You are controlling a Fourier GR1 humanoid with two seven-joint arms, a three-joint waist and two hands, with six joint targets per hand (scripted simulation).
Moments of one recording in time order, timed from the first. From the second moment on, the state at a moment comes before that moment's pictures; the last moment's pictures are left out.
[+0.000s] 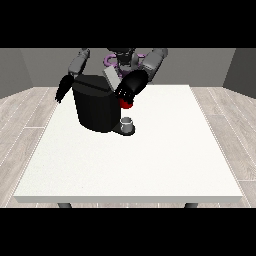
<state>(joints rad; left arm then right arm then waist) -1.30 0.53 0.10 -0.63 -0.86 -0.23 -0.27 -0.51 -0.09 -0.05 -1.28 0.19 -0.20 0.02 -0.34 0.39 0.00</state>
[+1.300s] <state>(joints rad) -1.14 0.43 0.07 -0.61 -0.90 -0.22 -0.26 -0.33 -0.06 -0.05 -1.21 0.17 -0.19 -0.02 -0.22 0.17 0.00</state>
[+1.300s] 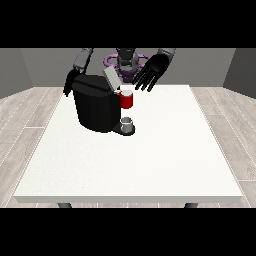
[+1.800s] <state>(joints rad) -0.90 0.19 0.31 -0.61 -0.57 -0.23 -0.32 -0.20 -0.06 -0.09 -1.21 0.13 -0.17 -0.06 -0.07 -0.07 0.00</state>
